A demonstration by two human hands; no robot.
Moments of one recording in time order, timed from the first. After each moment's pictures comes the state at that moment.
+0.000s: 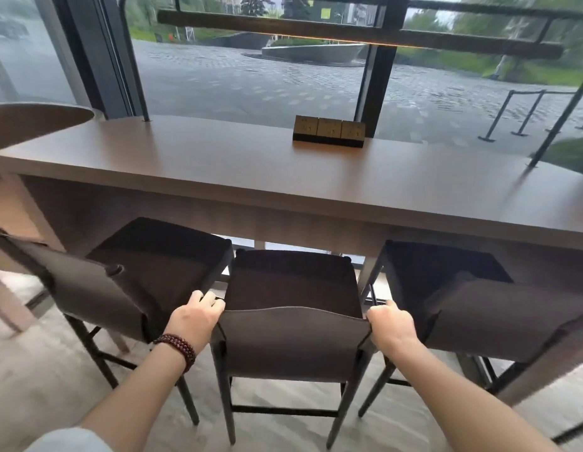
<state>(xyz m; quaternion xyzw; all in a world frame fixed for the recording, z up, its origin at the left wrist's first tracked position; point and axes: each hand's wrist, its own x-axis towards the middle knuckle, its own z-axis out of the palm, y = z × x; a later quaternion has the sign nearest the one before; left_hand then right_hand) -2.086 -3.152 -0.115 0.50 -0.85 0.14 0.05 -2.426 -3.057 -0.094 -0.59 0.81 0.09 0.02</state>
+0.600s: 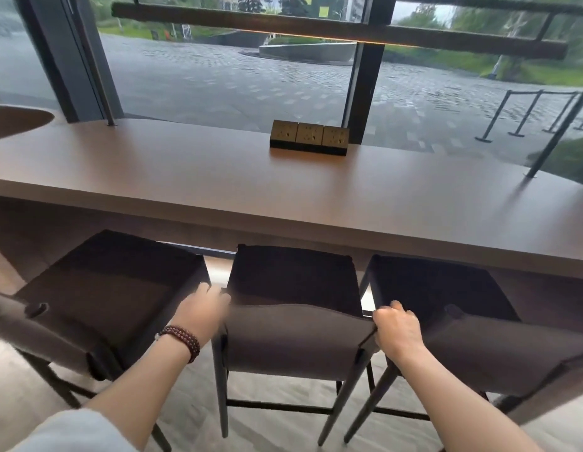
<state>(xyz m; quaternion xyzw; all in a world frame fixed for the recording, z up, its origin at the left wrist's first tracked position) -2.195 -3.231 -0.112 0.46 -0.87 0.14 0.09 -2.533 -3.118 -0.097 -0.58 0.81 0.10 -0.02</state>
